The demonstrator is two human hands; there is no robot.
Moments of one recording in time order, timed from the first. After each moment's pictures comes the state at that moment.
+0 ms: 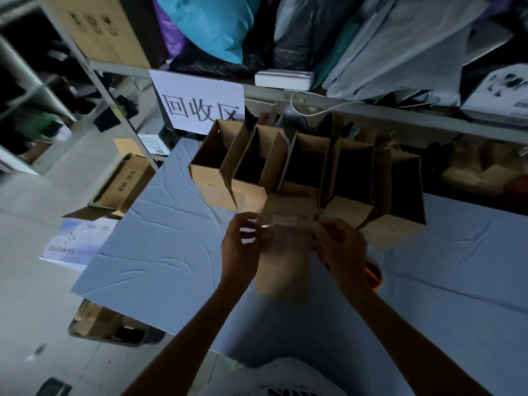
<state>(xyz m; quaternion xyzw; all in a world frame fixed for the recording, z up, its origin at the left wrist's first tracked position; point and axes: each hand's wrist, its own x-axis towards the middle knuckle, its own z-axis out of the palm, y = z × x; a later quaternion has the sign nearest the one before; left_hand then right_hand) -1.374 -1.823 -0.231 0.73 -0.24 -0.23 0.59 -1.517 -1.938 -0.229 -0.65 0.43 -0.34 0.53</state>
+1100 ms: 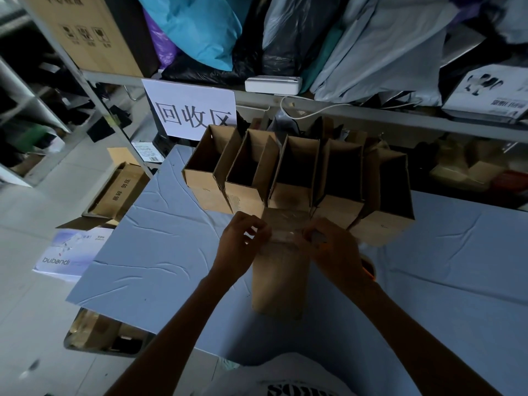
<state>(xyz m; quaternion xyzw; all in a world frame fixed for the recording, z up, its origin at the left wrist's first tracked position) -1.361 -1.825 -0.221 0.75 -0.41 -0.20 0.47 -1.527 -1.941 -0.221 -0.85 0.29 -0.27 0.34</state>
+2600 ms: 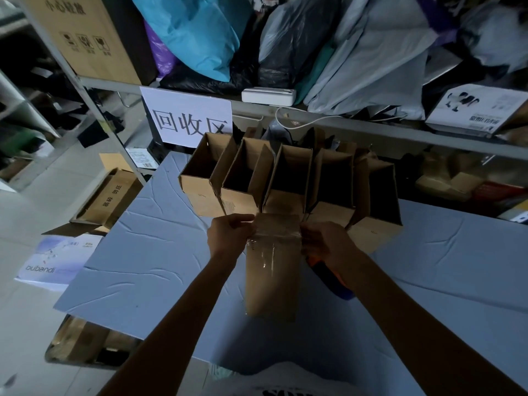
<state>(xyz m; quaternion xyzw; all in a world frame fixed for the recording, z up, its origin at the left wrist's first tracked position) -1.354 -1.841 -0.202 0.79 -0.16 -0.27 0.52 -1.506 -1.955 -0.181 -0.41 0.53 -0.14 0.73</state>
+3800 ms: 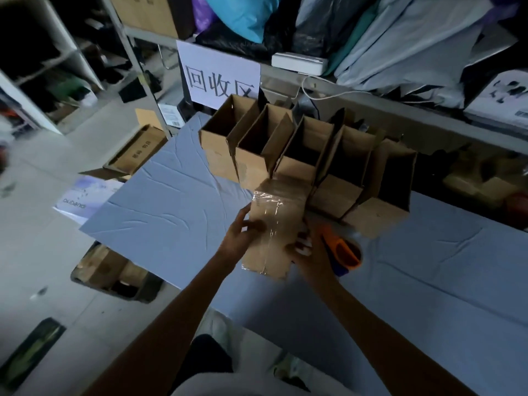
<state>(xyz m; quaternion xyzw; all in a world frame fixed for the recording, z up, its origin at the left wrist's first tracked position) -1.422 -1.786 -0.242 0.70 -0.14 -0.41 0.56 -1.571 -1.898 -0.265 -0.69 0.39 -0.15 0.59</state>
